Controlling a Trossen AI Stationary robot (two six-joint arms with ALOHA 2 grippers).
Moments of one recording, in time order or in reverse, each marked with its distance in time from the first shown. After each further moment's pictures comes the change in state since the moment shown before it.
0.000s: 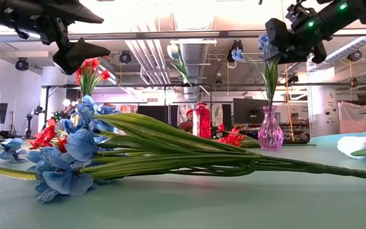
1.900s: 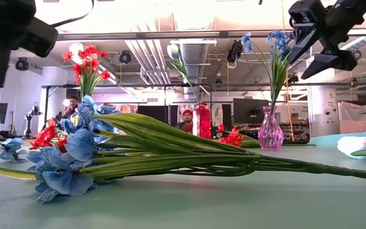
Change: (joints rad) left arm -0.283 0.407 0.405 -1.016 0.217 -0.870; right arm 0.003 -0.034 0.214 -0.756 -0.760 0.556
